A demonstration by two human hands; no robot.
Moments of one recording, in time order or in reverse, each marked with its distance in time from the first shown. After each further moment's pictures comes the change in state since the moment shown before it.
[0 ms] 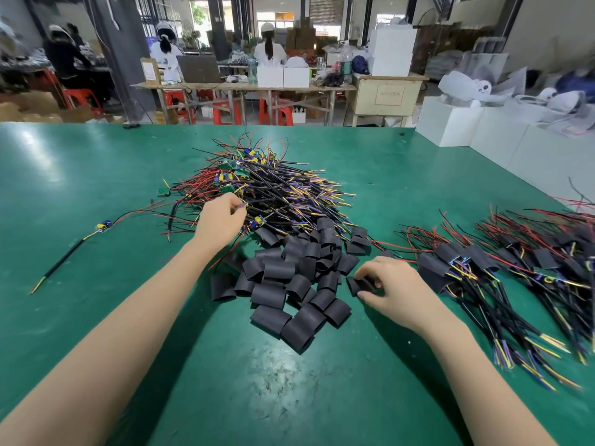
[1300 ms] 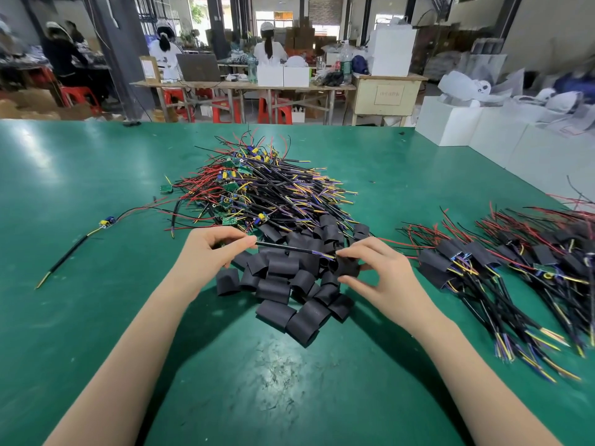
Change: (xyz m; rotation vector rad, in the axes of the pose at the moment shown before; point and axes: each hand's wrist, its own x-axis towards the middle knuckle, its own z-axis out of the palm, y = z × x) left_hand -0.088 0.000 -0.036 -0.623 -0.169 0.040; right_hand -0.001 -0.021 0.006 0.345 0.302 -0.286
